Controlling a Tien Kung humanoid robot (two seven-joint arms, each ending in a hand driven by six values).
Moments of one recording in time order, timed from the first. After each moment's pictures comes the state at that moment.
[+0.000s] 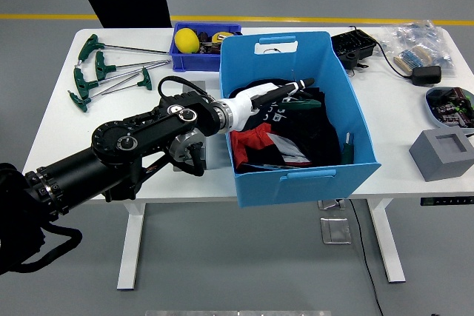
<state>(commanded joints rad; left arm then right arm) -1.01 0.00 -0.42 -0.84 0.68 0.03 0.19 0.21 -0.20 0.62 0.19 -0.88 -0.10 -0.18</state>
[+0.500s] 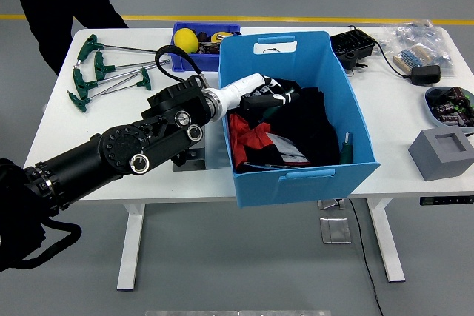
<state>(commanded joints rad) -1.01 0.00 -0.42 -0.85 1.31 -0.01 0.22 0.20 -0.20 0.62 0.19 -0.89 -0.10 -0.18</state>
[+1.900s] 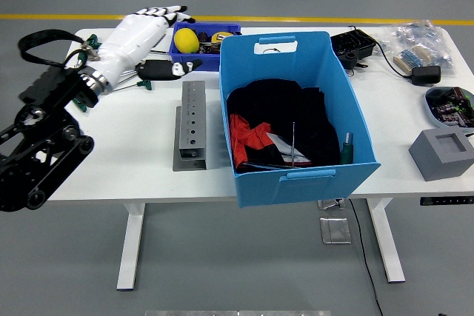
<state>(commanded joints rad) -0.56 0.41 -1.06 -1.26 2.04 0.13 -0.03 0.20 -0.21 0.61 0.18 -0.83 -0.13 -0.15</state>
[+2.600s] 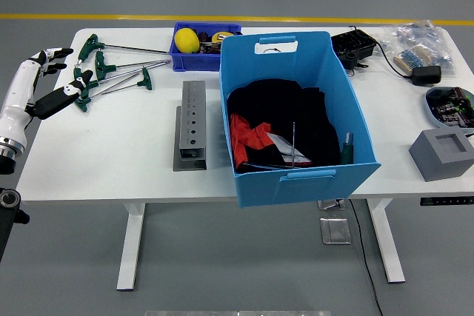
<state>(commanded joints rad) -0.07 0.09 -1.63 -1.46 1.72 0.04 -0.03 0.17 -0.19 0.72 0.18 -0.94 -0.13 -0.17</state>
